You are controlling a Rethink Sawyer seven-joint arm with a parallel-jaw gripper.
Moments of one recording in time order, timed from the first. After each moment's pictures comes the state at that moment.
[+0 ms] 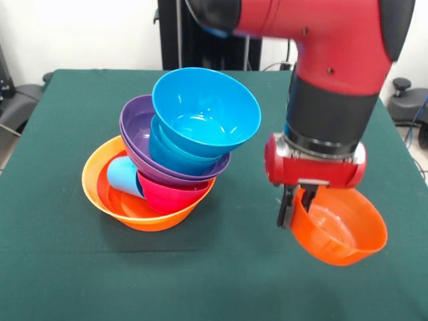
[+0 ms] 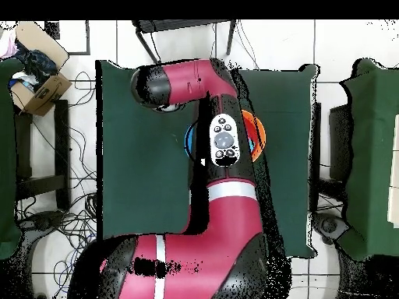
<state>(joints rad) -0.15 -0.37 0.20 0.94 -0.38 0.83 1.88</state>
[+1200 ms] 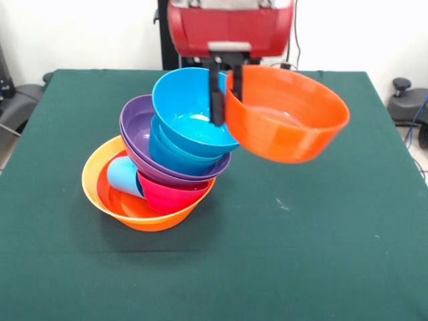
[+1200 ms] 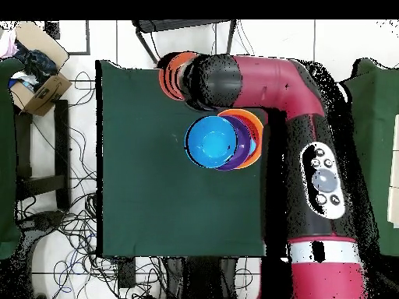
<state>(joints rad) -0.44 -0.70 0.39 1.24 -0.28 0.83 1.82</state>
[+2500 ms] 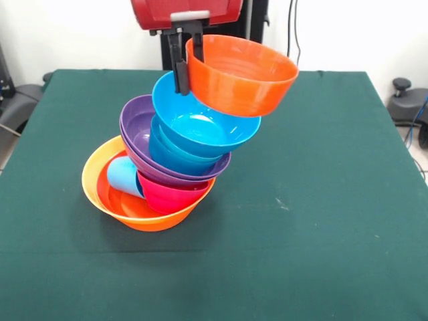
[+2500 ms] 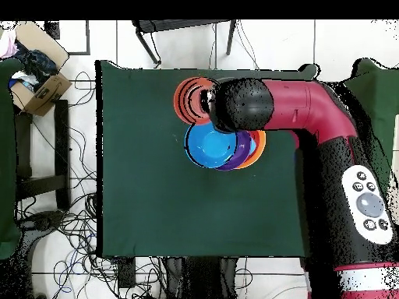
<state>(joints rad) -0.65 -0.79 0.59 1.44 -0.37 0.83 1.59</state>
